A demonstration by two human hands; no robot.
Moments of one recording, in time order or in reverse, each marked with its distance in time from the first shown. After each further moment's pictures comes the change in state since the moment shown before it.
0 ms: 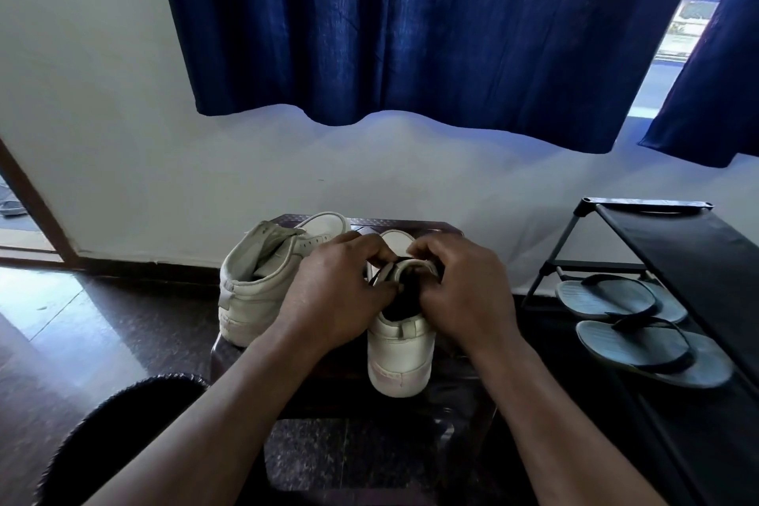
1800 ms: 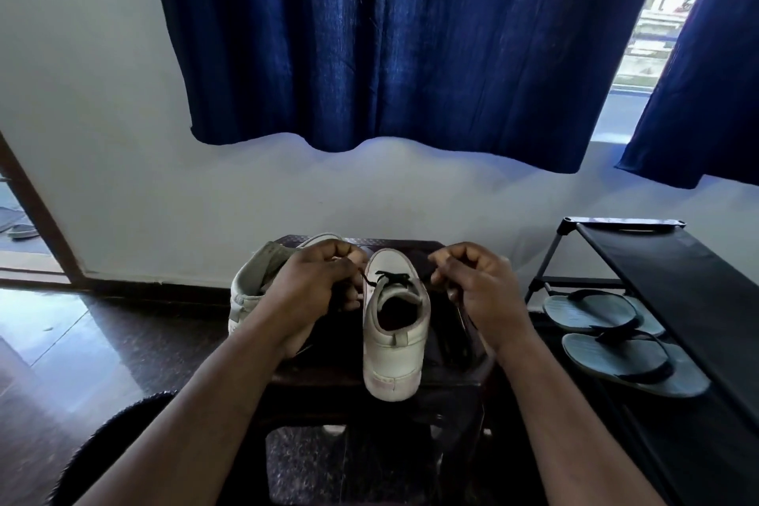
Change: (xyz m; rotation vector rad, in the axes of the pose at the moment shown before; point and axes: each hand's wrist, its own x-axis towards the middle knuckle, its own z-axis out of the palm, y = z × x) left_hand -0.002 0.016 -0.034 -0.903 -0.103 -0.485; right_hand 0.004 0.006 -0.033 0.793 0.012 0.468
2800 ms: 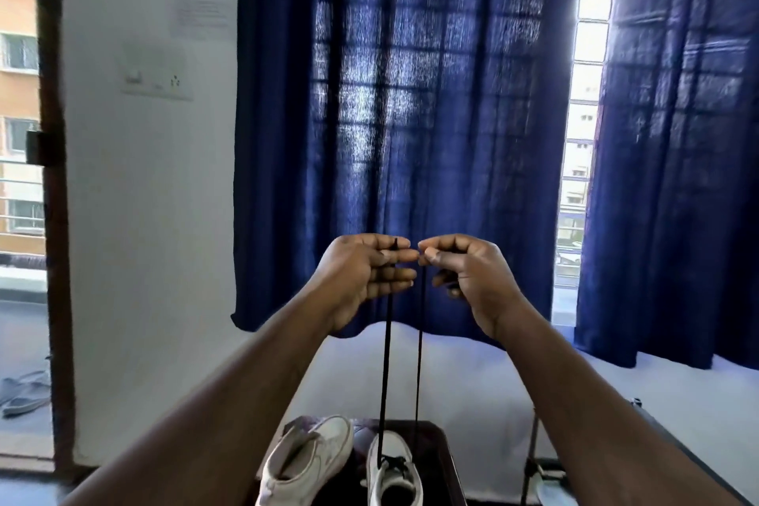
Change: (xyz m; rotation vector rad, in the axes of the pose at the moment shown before) left_hand -0.073 0.283 0.041 -0.076 -0.161 0.401; right_hand -0.007 -0.309 -0.006 0.009 -0.109 -0.353
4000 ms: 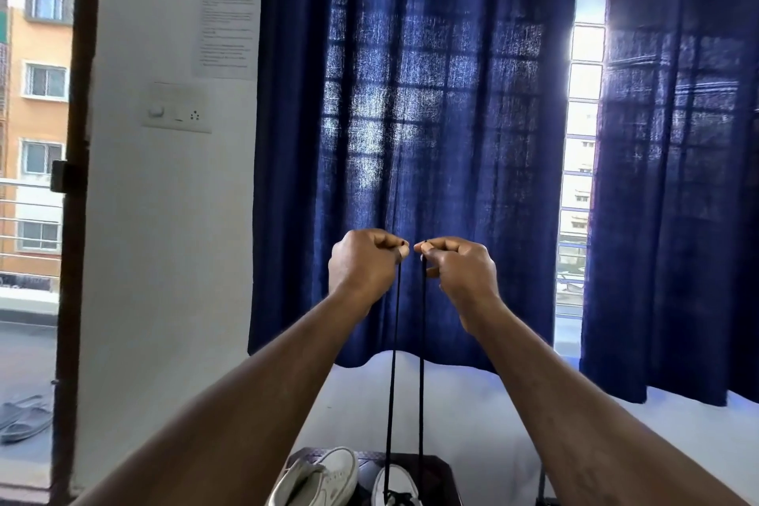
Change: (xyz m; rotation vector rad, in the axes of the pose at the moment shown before) left_hand 0.034 0.025 0.007 0.516 0.421 0.257; right_hand 0.025 -0.031 0.030 -0.167 0.238 -0.068
